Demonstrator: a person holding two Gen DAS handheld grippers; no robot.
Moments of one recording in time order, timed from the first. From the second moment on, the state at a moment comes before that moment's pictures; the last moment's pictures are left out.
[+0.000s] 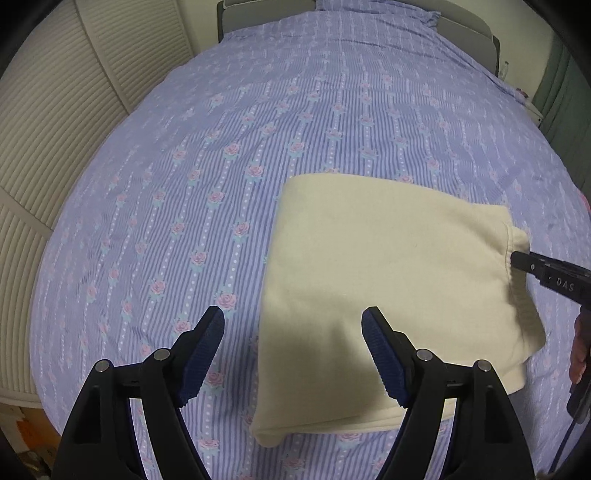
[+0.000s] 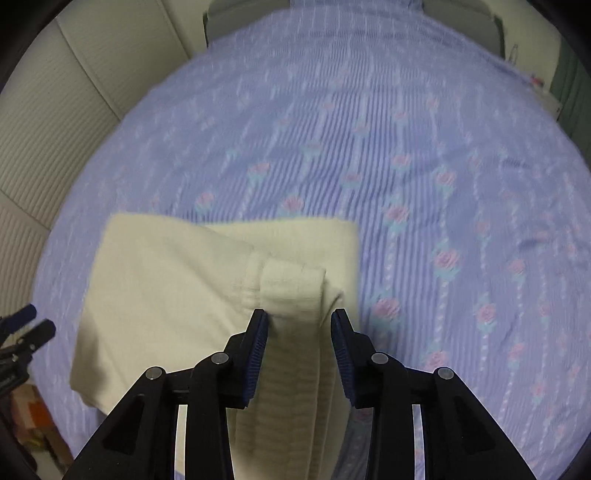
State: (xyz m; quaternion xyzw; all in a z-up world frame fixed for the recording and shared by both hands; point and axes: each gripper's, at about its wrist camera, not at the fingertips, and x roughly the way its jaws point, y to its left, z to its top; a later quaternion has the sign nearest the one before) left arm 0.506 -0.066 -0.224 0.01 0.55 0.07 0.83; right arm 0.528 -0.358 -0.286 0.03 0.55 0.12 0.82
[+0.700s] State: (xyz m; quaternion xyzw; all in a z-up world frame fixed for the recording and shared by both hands) left arm 0.477 -0.112 -0.212 0.05 0.54 0.03 0.84; right arm 0.426 -0.406 -0.270 0.13 0.53 0.11 0.83
